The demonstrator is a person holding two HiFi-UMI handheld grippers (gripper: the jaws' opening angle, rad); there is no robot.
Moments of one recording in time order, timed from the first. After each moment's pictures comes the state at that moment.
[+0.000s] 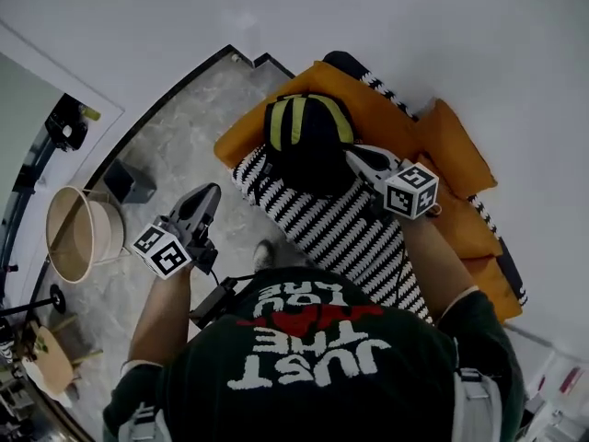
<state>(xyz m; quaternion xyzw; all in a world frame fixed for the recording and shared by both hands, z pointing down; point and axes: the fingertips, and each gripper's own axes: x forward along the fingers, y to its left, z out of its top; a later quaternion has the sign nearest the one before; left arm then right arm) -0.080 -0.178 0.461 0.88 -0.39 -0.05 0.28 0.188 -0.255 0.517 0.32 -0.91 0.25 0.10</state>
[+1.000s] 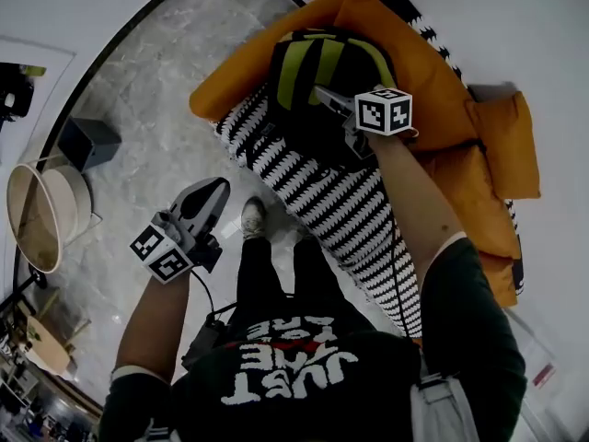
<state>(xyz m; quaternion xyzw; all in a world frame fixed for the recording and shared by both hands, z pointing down) -0.091 -0.221 0.649 0.86 -0.34 -0.05 0.39 0.094 -0.411 0.792 0.31 -0.84 0.40 0.17</state>
